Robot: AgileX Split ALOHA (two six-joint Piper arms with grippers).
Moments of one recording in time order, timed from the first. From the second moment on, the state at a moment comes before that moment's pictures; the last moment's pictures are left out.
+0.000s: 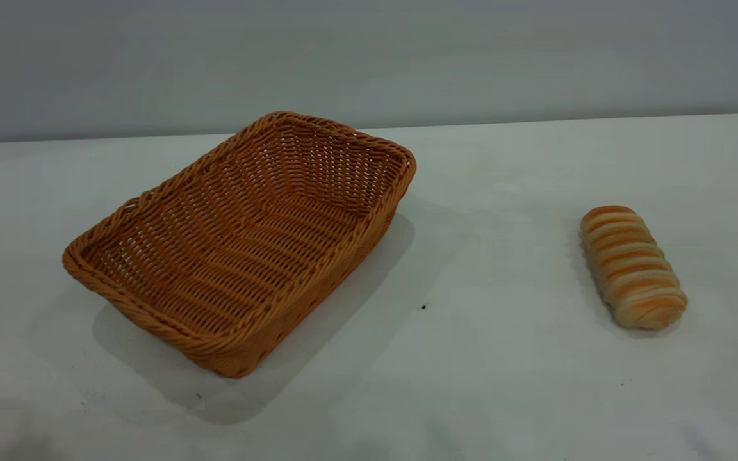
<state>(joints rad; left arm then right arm) 0.07 1.12 -0.66 -0.35 0.68 -0.16 0.04 0.81 -0.55 0.67 0.48 -0.67</state>
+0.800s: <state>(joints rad) -0.21 1.93 -0.77 -0.83 0.08 -0.10 0.22 1.33 -0.68 1.43 0.38 -1.45</state>
